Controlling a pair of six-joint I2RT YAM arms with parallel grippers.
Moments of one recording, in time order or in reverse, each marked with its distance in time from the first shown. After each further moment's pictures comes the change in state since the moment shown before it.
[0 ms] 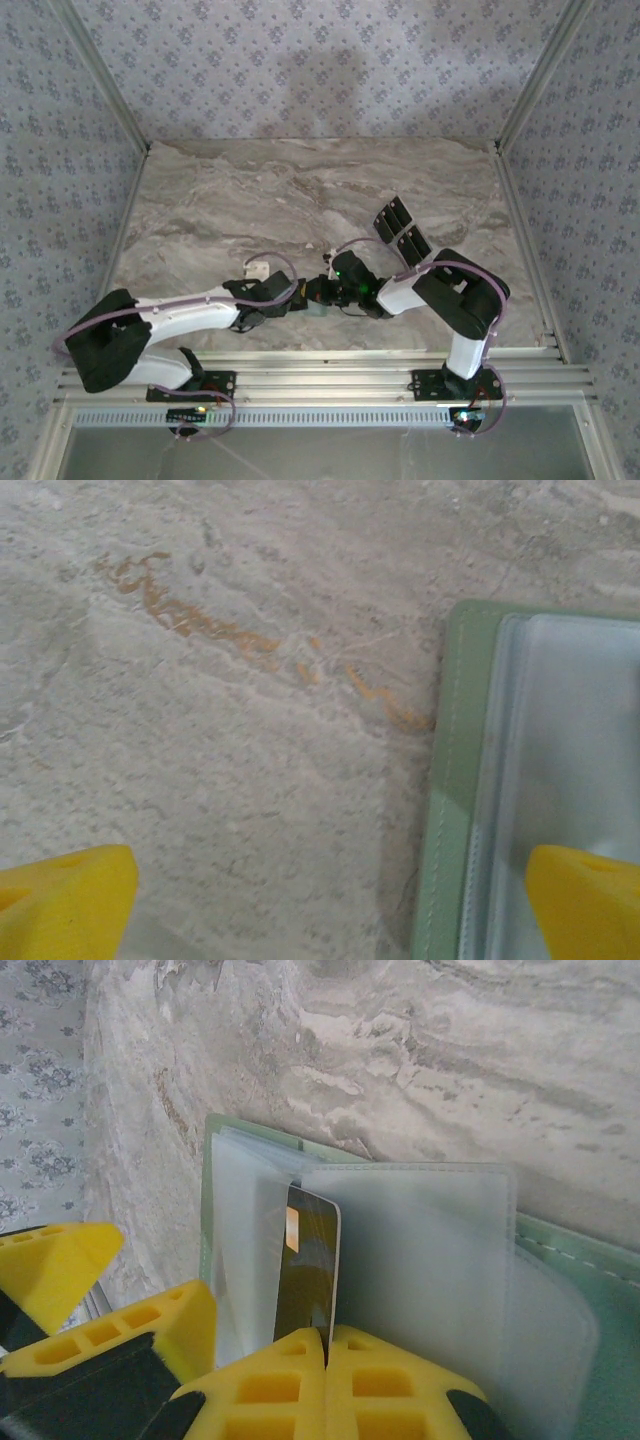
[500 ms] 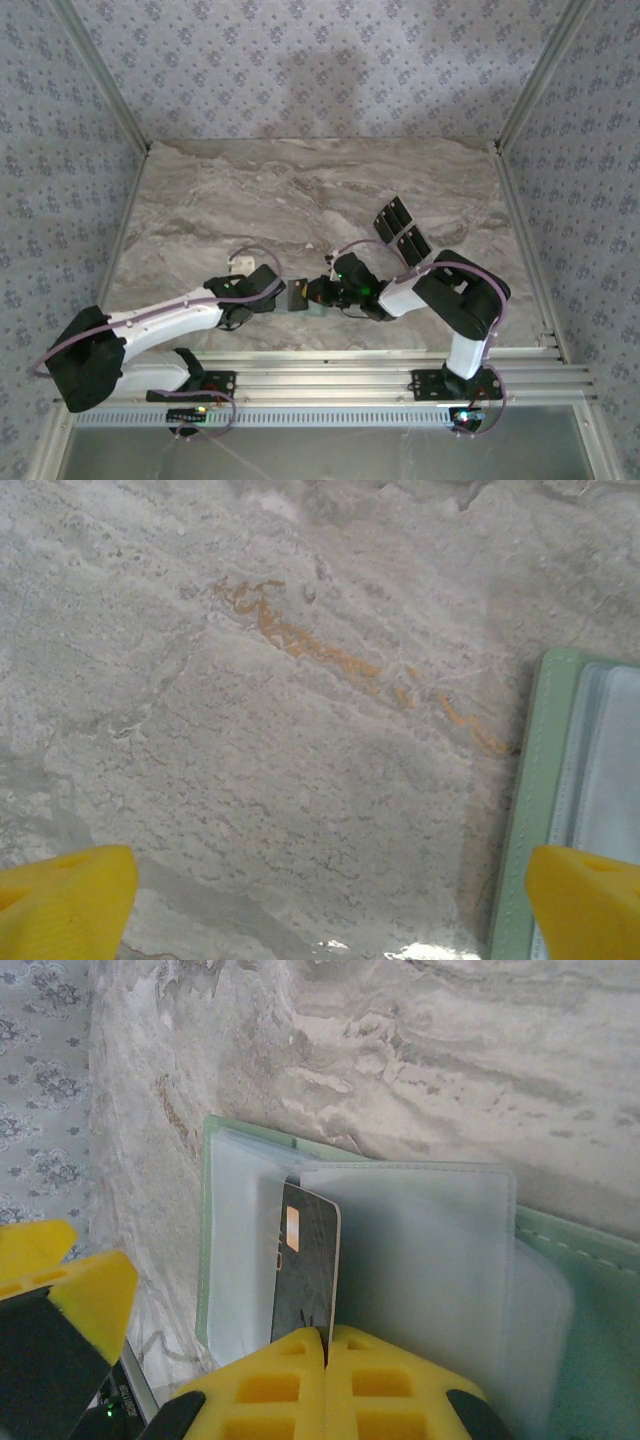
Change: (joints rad) left arm 0.074 -0.117 -0.009 -0.087 -0.006 0.010; right arm -0.001 -0.006 -0.031 0.040 0.019 0.023
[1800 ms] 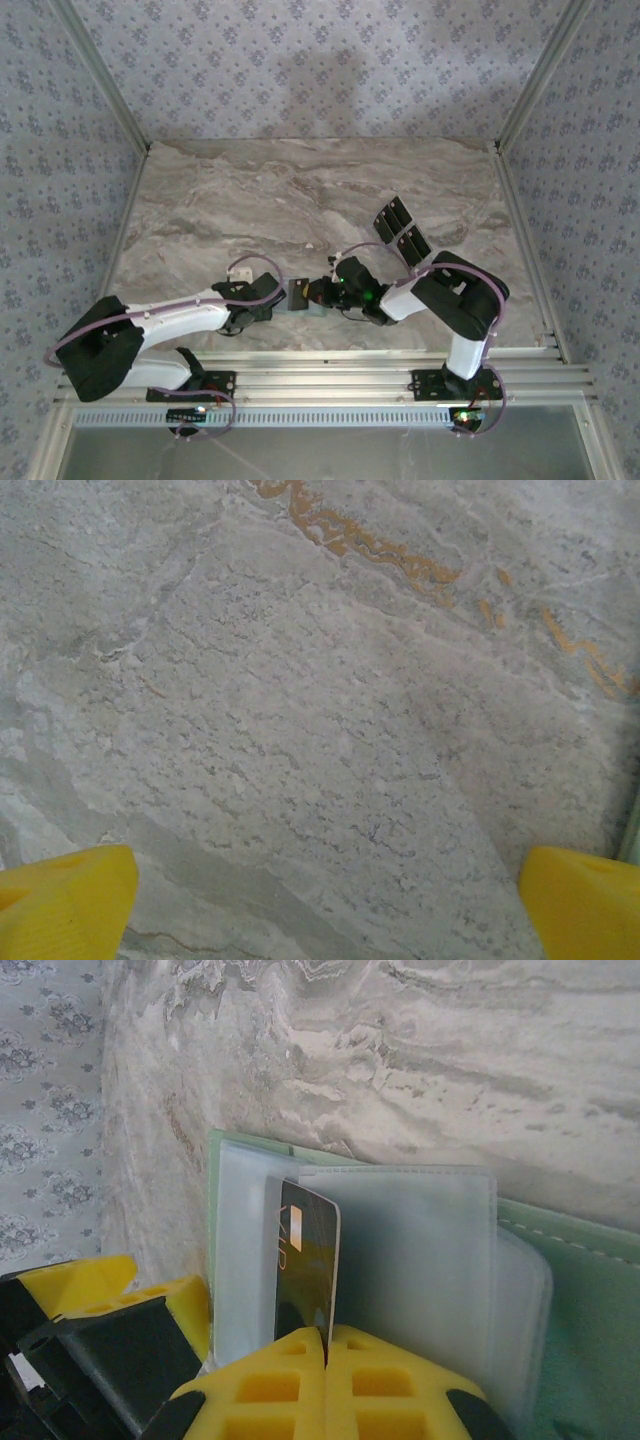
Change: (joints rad) left arm -0.003 0.080 -0.058 0.030 0.026 -0.072; right arm 0.020 0.010 -0.033 0.082 0.045 0.049
